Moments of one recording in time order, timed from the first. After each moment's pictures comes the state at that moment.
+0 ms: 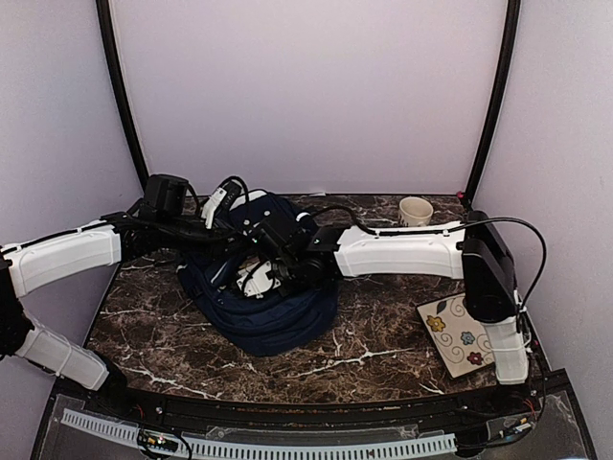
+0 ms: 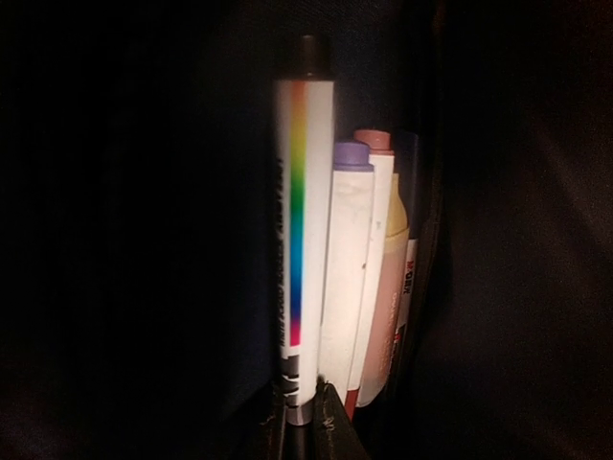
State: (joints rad) left arm -0.51 1.32 0.96 -0.21 0.54 -0.01; right arm 1.12 2.16 1.79 -0.48 0.39 -1.23
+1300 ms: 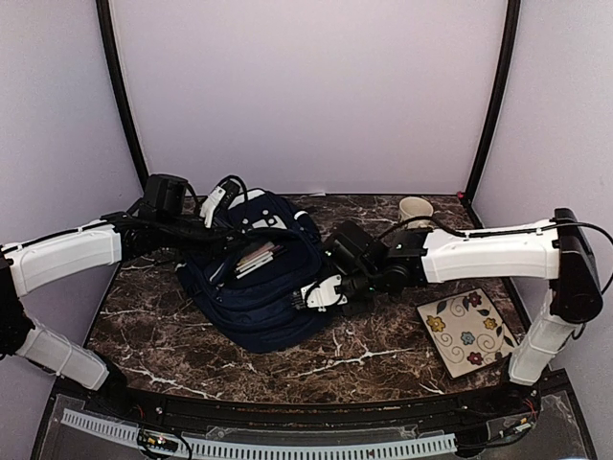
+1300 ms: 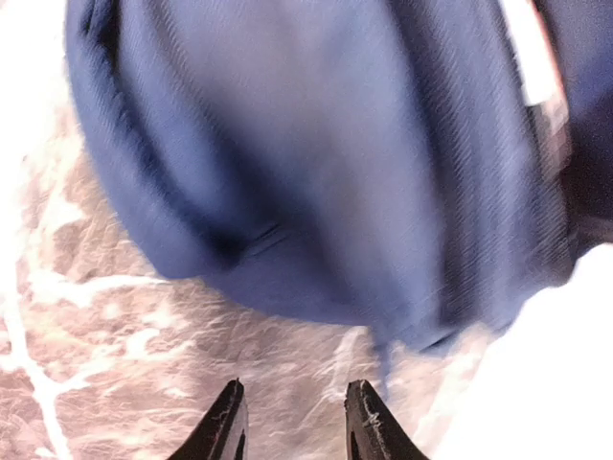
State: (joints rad) left arm -0.50 1.33 0.96 -0.20 0.49 0.01; right arm 1.08 1.69 1.25 -0.55 0.27 -0.92
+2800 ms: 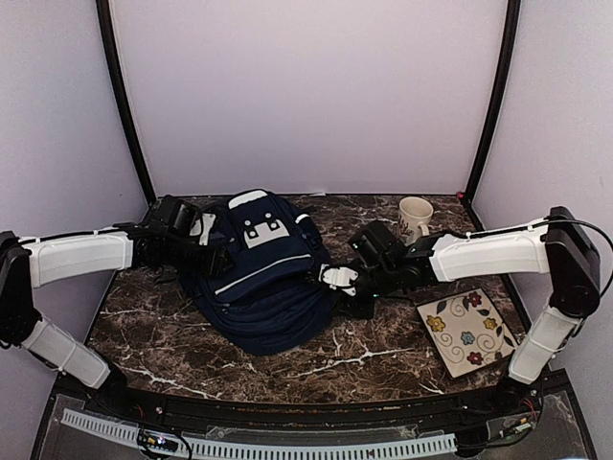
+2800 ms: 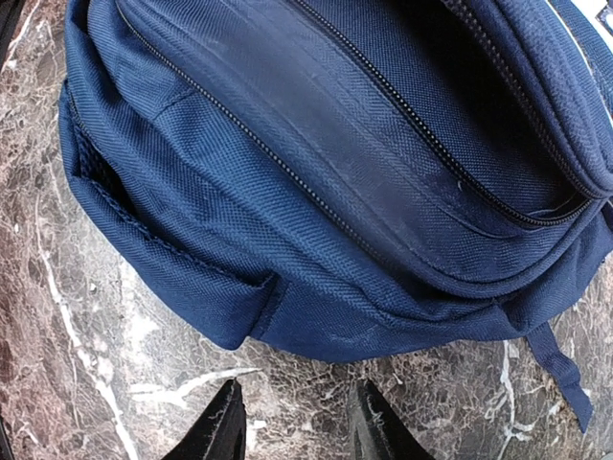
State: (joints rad) left arm -0.49 1.39 0.90 -0.33 0.09 -0.21; right arm 0.90 1.67 1.04 -0.32 -0.22 -0.47
